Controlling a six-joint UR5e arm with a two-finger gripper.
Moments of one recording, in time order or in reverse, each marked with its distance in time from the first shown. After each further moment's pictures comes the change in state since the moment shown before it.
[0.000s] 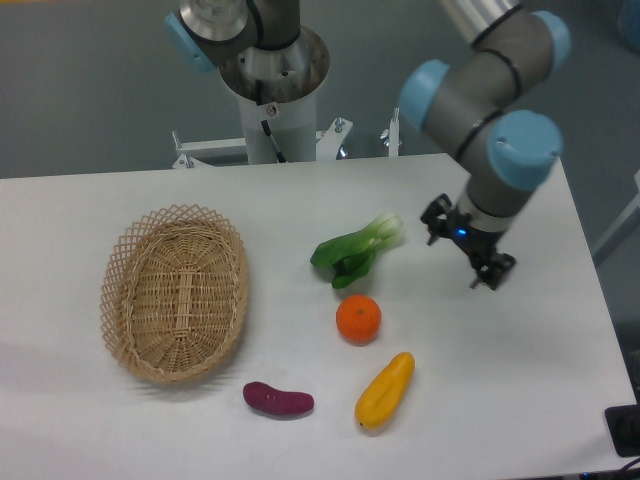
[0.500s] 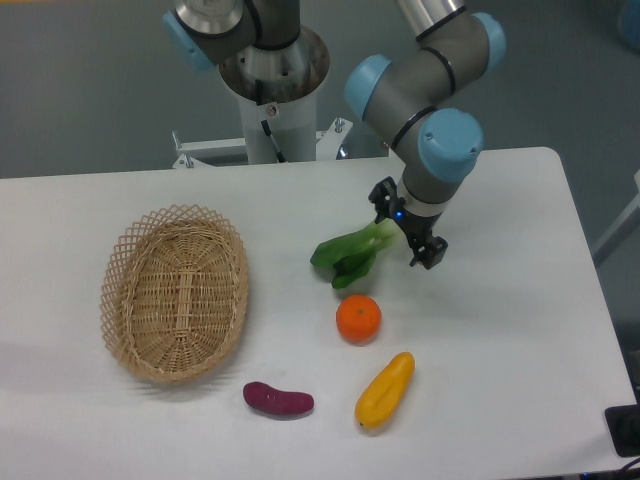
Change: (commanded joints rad) arm -0.035 0.014 -0.115 0.006 0.005 -0.021
